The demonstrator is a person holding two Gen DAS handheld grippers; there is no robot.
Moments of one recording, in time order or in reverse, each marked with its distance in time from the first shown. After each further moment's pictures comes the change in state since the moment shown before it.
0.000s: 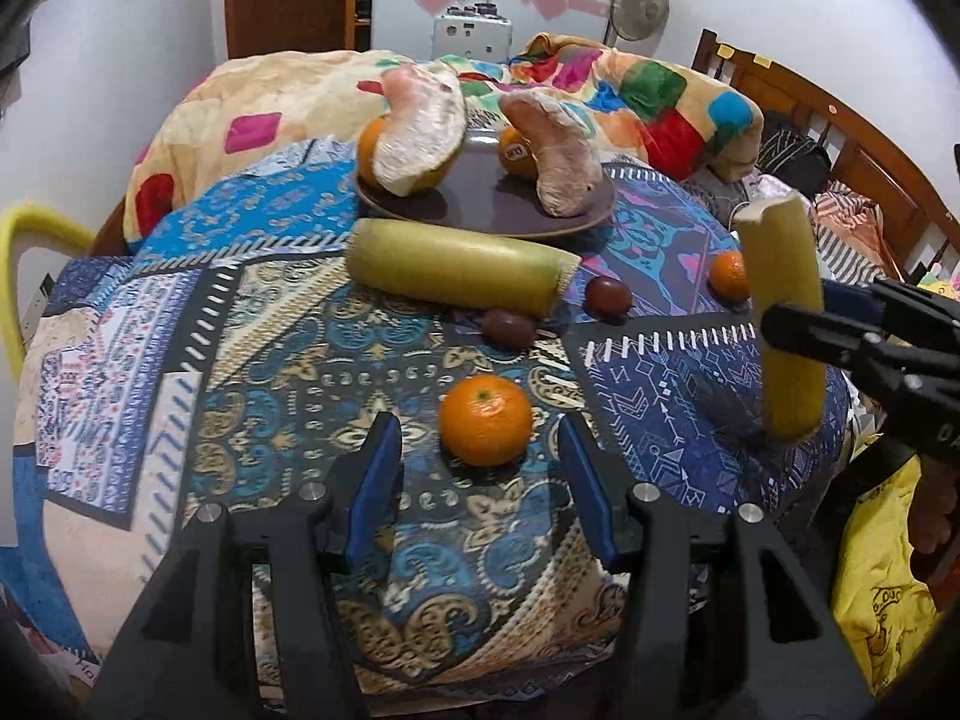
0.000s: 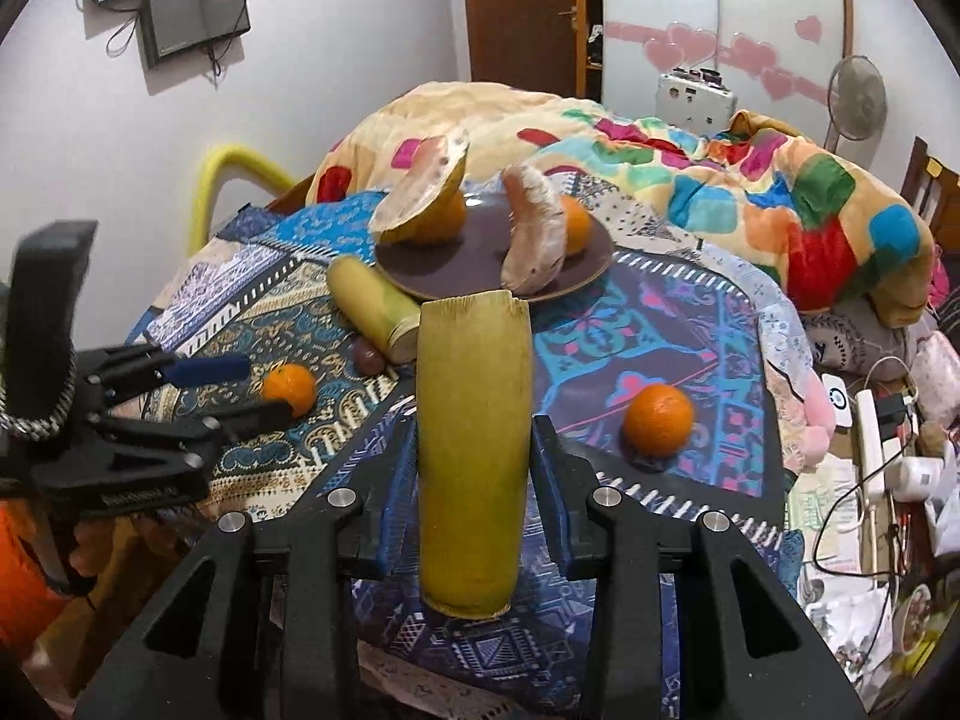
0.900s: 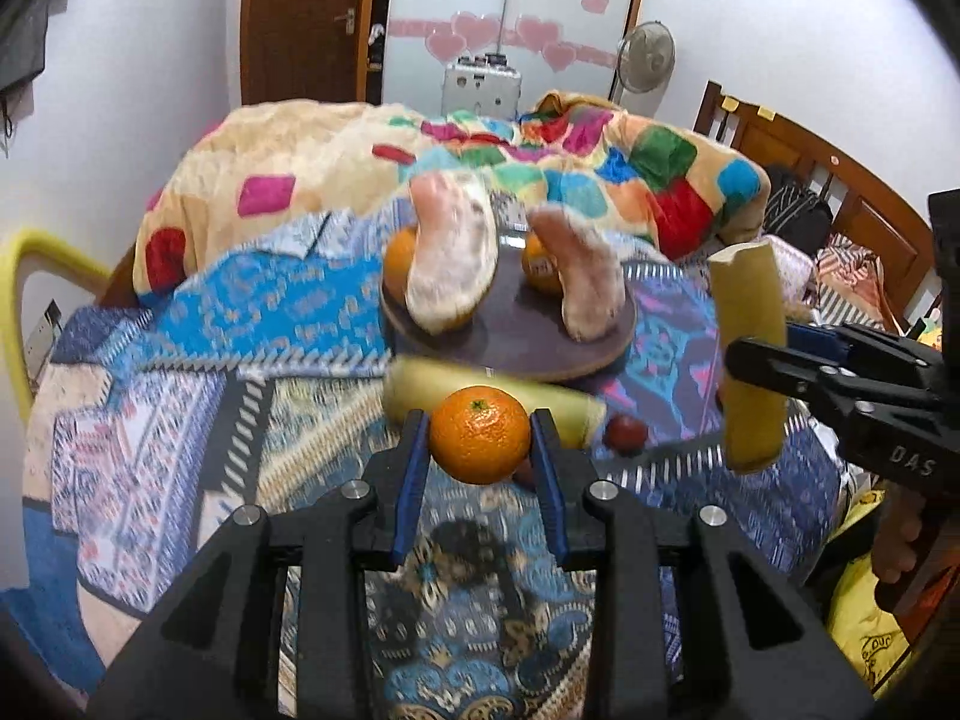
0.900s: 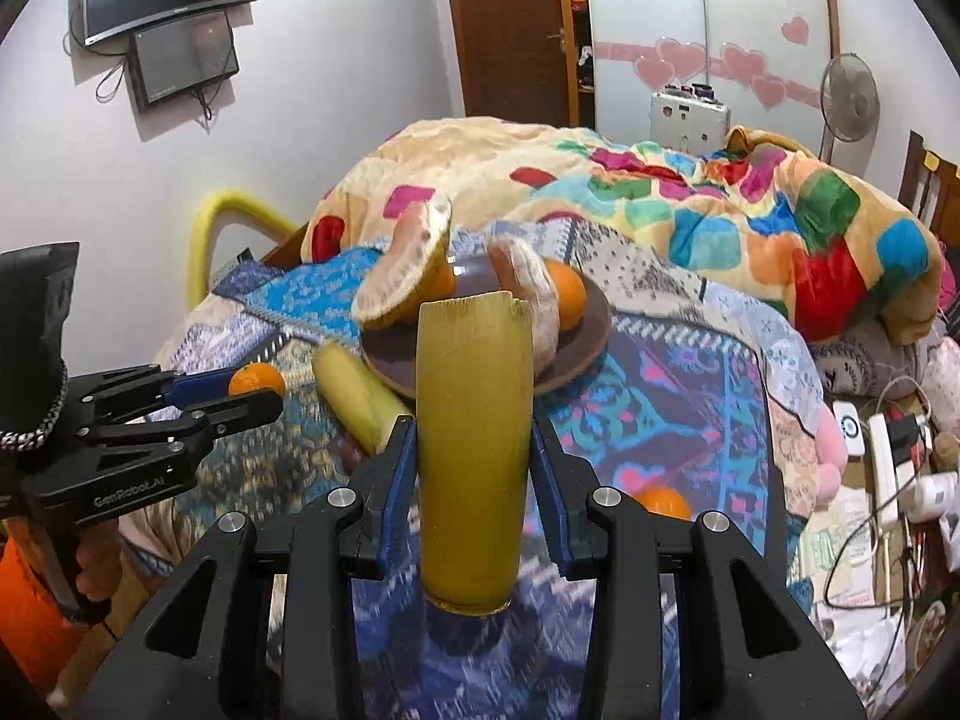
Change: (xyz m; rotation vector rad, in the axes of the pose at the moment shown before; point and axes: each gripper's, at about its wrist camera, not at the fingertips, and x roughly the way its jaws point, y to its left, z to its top) left arm -0.020 0.024 0.055 -0.020 -0.134 0.002; right arm 0.013 -0.011 0.043 0.042 -0.081 0.024
